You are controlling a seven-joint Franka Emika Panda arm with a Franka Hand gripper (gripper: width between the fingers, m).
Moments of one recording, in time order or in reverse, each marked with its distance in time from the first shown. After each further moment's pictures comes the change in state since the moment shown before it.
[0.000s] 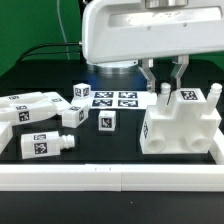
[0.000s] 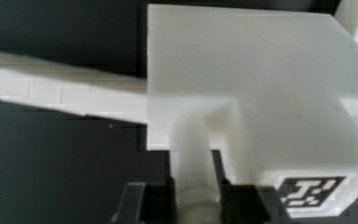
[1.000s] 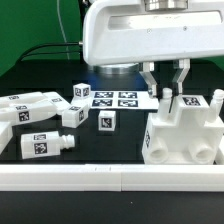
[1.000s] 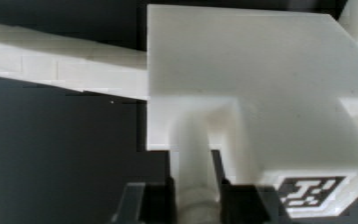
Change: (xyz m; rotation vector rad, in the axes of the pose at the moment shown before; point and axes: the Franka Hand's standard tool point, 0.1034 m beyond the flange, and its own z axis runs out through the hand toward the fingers) arm 0.006 -0.003 0.013 -0.024 0.129 0.000
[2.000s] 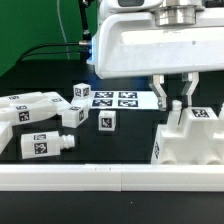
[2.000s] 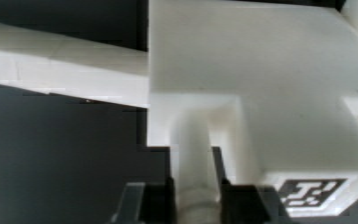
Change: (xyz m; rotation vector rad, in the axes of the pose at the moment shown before) arm -0.005 -0.010 0.013 -0.010 0.040 -0.008
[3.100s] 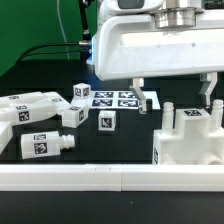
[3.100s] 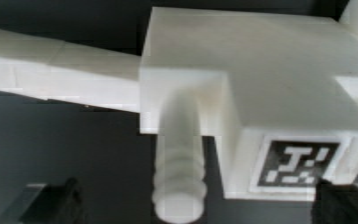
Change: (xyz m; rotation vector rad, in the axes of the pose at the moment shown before) arm -0.001 0.000 0.002 0.004 -0.024 0.008
